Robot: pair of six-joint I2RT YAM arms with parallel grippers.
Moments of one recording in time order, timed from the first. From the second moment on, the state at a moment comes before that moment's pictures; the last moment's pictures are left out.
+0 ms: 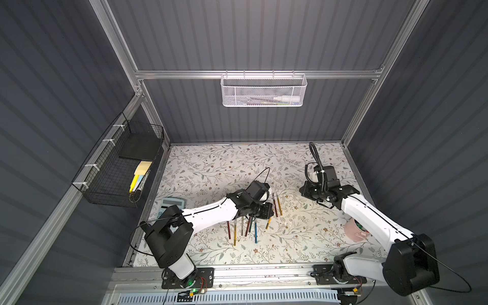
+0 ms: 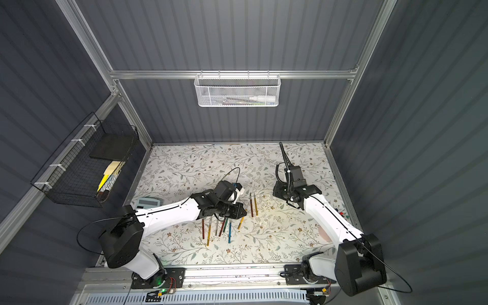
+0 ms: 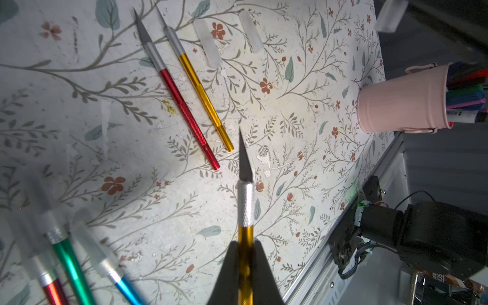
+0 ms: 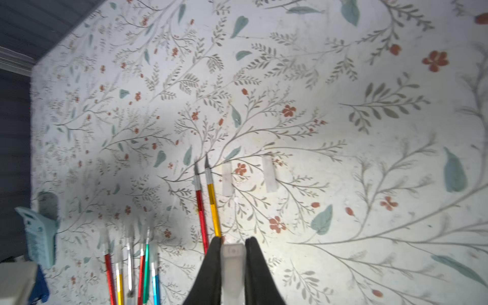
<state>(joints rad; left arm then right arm) -0.91 1.61 1.03 -0.31 0.31 -0.61 0.27 1.28 0.87 -0.53 -0.12 0.54</state>
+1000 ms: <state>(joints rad) -0.91 1.46 0.95 -0.27 0.16 -0.61 0.27 1.73 1.05 -0.61 0.07 0.41</state>
